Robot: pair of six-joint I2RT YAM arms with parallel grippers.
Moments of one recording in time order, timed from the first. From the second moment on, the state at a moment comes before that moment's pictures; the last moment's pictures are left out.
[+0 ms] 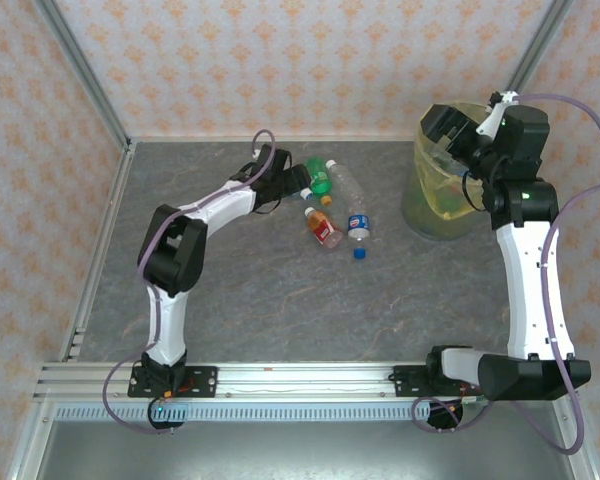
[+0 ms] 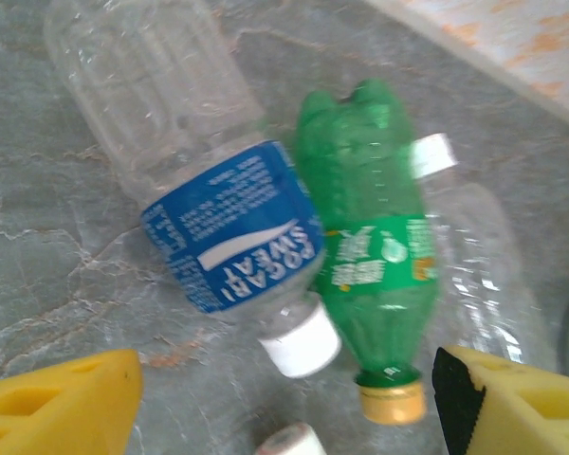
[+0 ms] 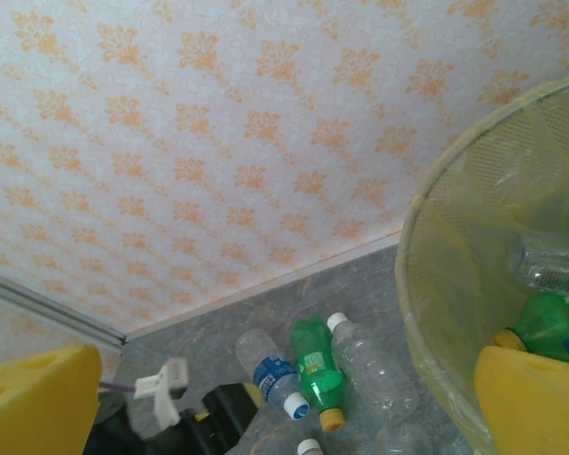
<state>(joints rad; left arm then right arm) -0.40 2.10 1.61 -0.28 -0.02 -0.77 -0.02 1.24 1.58 -0.63 -0.27 0.54</state>
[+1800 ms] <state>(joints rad) -0.37 2.02 1.44 -0.63 -0.08 -0.58 -0.01 1.21 1.46 -0.54 -0.35 0.54</state>
